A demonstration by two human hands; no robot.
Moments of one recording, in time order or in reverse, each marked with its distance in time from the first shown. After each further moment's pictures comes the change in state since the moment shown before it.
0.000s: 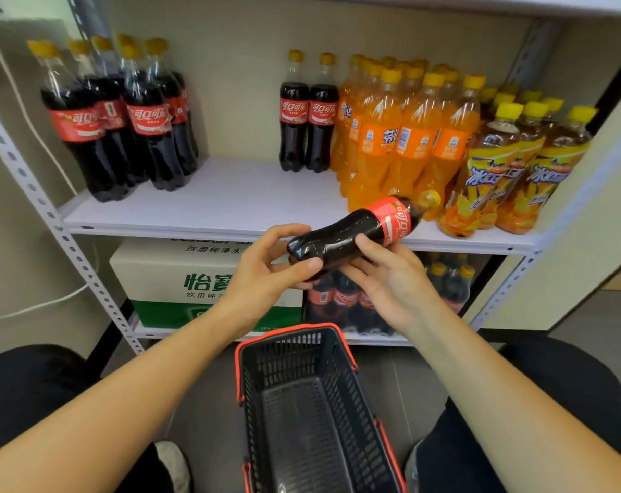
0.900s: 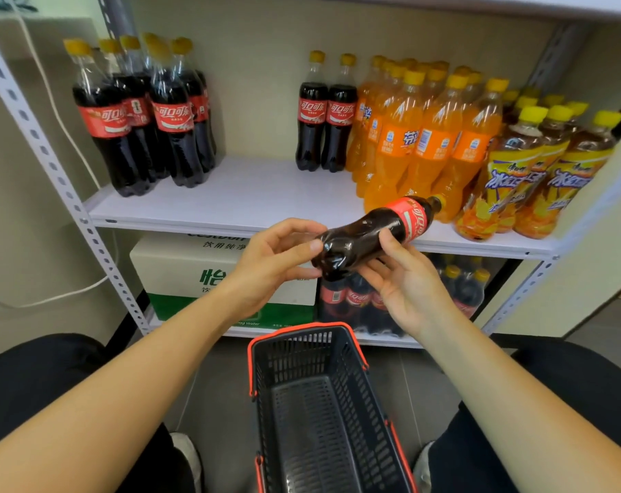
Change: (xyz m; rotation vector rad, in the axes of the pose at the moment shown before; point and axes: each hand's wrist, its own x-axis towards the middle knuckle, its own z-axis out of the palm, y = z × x) left_hand 0.008 0.012 -0.024 -0.085 -0.134 -0.033; right_hand 0.000 0.007 0.003 0.037 0.065 0.004
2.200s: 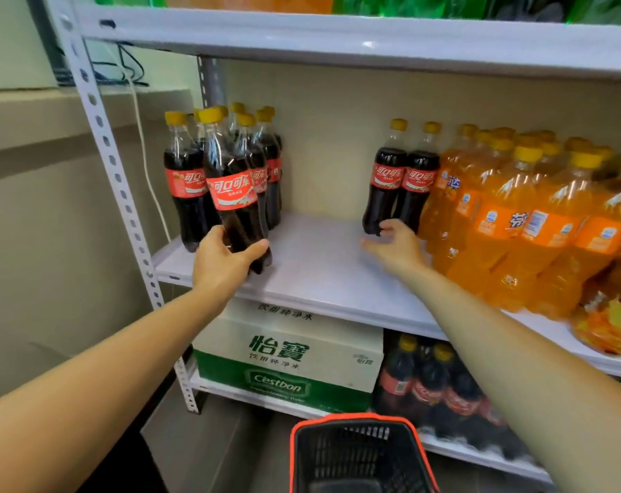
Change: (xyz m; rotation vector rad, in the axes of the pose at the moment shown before) left_hand 0.057 0.035 -0.179 0.627 0.892 -0.008; right_hand 0.253 0.034 0.076 -1.208 0.024 -0.330
